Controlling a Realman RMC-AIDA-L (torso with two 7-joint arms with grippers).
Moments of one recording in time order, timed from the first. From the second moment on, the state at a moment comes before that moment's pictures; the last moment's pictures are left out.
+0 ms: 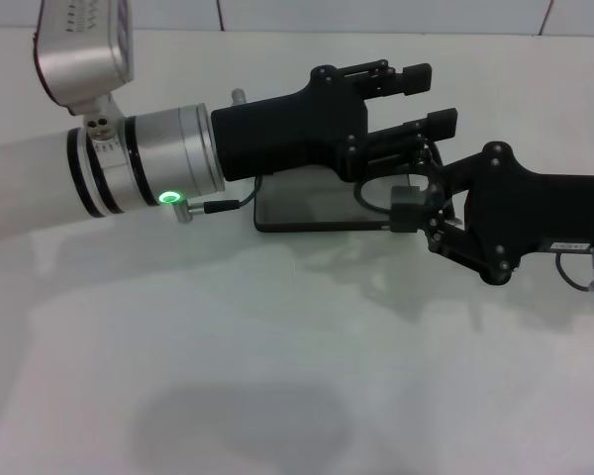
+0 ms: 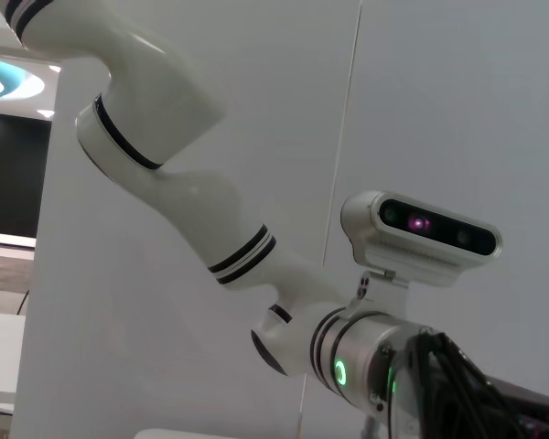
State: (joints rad) left arm -0.93 -2.08 2.84 -0.12 -0.48 1.63 -0.94; right arm 0.53 1.98 -1.22 -0.56 -1.37 -1.68 0.88
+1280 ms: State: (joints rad) left arm -0.92 -2.09 2.84 -0.10 -0.51 1.60 -0.81; right arm 0.55 1.99 -1.22 -0.58 -1.42 -1.70 1.01
